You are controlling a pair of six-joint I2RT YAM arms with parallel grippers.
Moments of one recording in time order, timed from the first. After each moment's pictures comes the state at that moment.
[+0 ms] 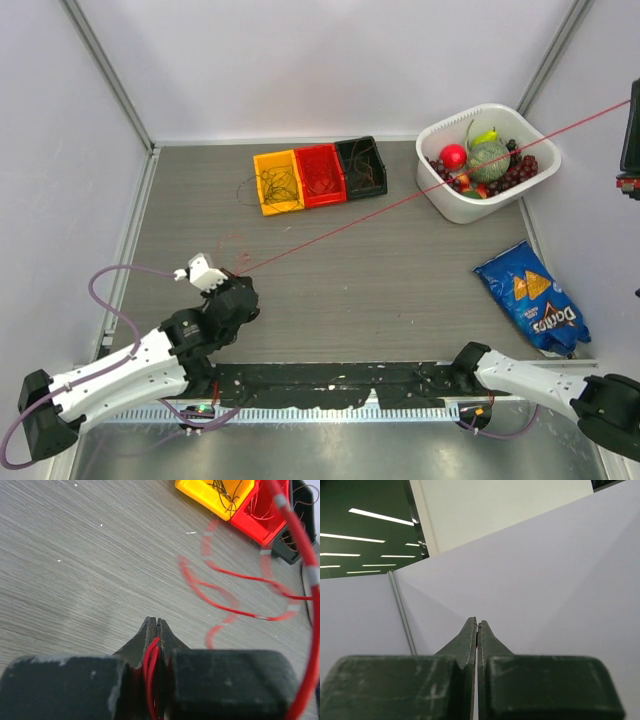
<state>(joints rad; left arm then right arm) -0.96 0.65 0.42 -0.48 -0.91 -1.26 0.79 0.91 1.98 -0.20 0.39 -0.06</state>
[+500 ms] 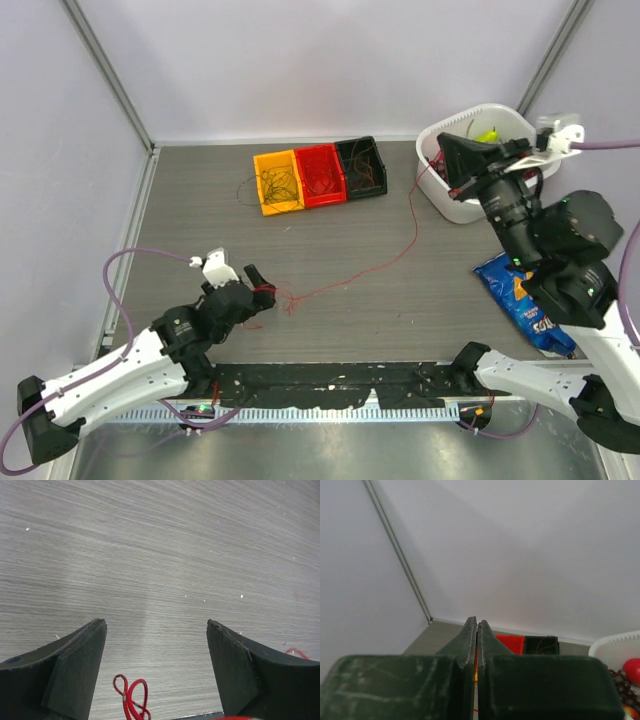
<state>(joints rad) -0.95 0.63 0.47 -0.56 -0.61 -1.05 0.78 0.85 1.49 -0.23 0.39 0.10</state>
